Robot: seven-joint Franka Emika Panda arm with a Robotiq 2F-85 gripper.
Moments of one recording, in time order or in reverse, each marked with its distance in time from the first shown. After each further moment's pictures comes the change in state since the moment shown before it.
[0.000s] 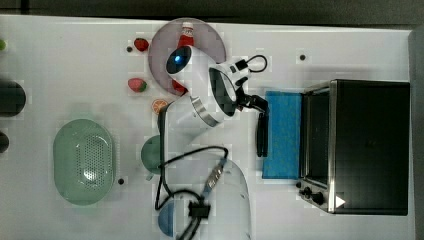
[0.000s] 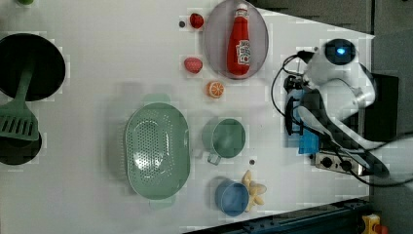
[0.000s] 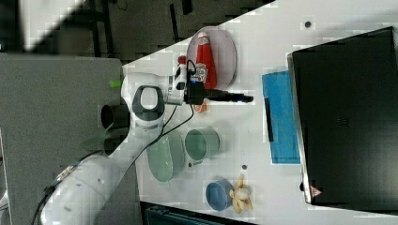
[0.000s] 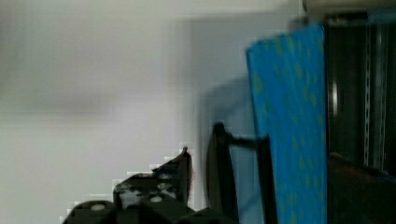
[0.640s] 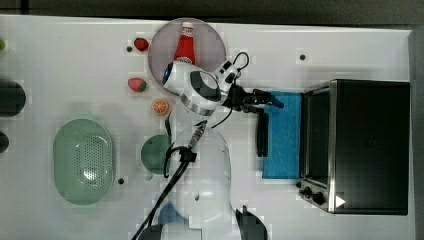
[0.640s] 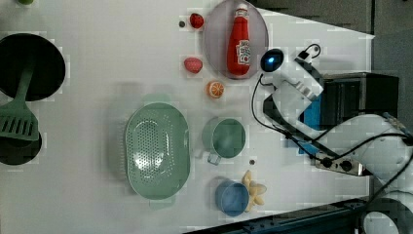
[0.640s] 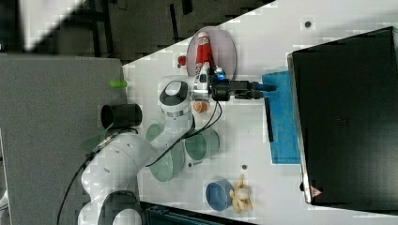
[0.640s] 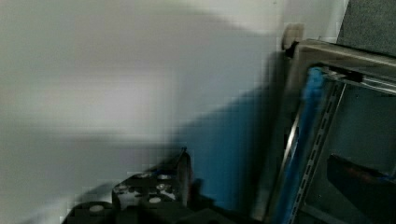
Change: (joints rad) arm 0.042 0.317 0.002 0.185 -0.362 -0.220 0.000
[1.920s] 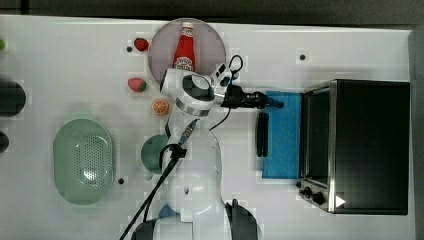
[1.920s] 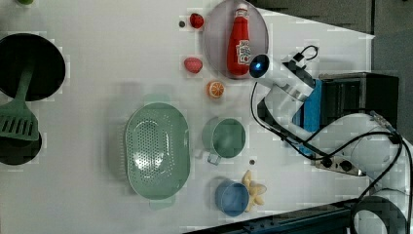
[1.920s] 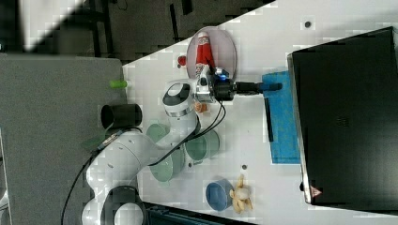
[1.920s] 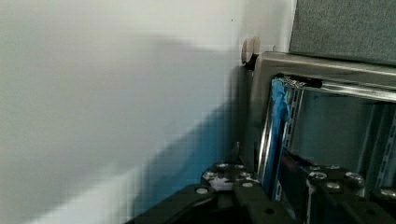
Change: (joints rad) arm 0.040 0.032 -0.028 0.018 -0.088 -0.037 0.159
